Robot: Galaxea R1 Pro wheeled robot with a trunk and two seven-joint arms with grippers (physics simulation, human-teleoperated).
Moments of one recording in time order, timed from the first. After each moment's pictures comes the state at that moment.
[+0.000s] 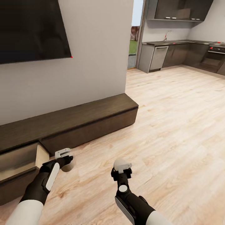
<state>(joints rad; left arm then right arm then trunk) -0.56 0.06 0.14 -1.02 0.26 0.59 0.17 -0.56 0.17 0.74 -0.67 -0.32 0.03 -0.60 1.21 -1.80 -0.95</state>
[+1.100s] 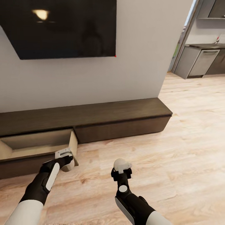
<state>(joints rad) -0.56 0.06 0.14 -1.02 0.26 0.59 0.17 -0.56 0.17 0.74 -0.67 -0.32 0.03 -0.60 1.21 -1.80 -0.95</state>
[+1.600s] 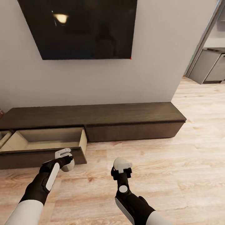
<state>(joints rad) -0.56 0.06 0.14 -1.02 0.26 0.59 0.17 -0.56 0.17 0.75 -0.67 -0.32 -0.01 -0.60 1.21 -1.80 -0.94</state>
